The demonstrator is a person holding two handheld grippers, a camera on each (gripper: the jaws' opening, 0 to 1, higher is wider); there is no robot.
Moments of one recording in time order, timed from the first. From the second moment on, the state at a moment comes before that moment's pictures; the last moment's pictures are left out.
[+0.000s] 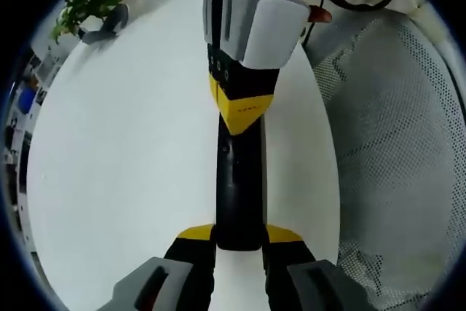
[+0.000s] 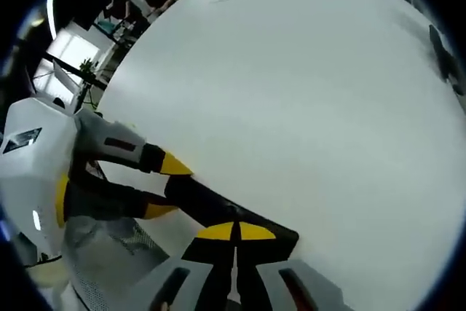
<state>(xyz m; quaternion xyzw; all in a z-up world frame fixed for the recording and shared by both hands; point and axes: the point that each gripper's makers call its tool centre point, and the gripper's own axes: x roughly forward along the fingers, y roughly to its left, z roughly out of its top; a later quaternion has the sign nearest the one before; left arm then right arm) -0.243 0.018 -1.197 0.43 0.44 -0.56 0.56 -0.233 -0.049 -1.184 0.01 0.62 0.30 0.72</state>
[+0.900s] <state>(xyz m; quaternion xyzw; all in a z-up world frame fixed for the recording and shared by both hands) -0.242 0.019 -1.196 0.41 0.43 -0.57 0.57 -0.228 -0.058 -1.189 -0.04 0.63 0.28 0.73</state>
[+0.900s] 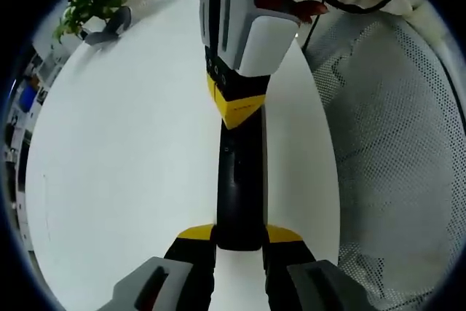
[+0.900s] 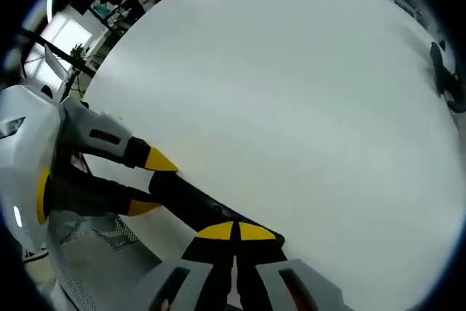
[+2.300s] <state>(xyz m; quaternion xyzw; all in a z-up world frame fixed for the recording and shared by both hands) -0.242 0.018 -1.197 0.42 0.44 -0.56 0.56 -0.237 -0.049 -1.186 -0.02 0.62 0.30 0.73</state>
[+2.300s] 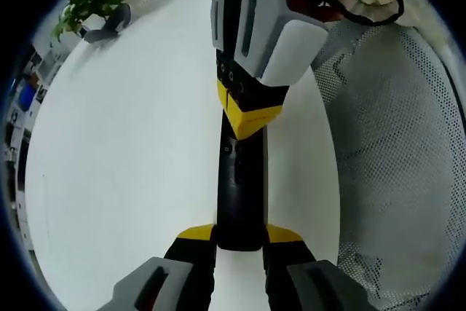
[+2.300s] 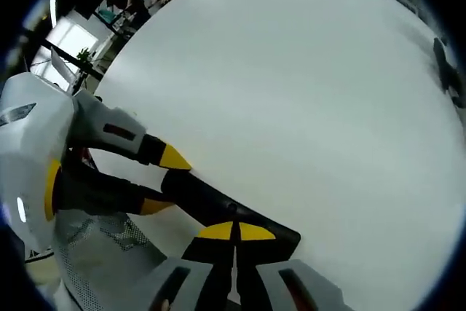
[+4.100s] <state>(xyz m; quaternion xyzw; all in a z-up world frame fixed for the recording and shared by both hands) -0.243 0.018 -1.196 0.41 0.44 -0.56 0.58 -0.259 -0.056 -1.189 -0.05 0.63 0.32 0.71</state>
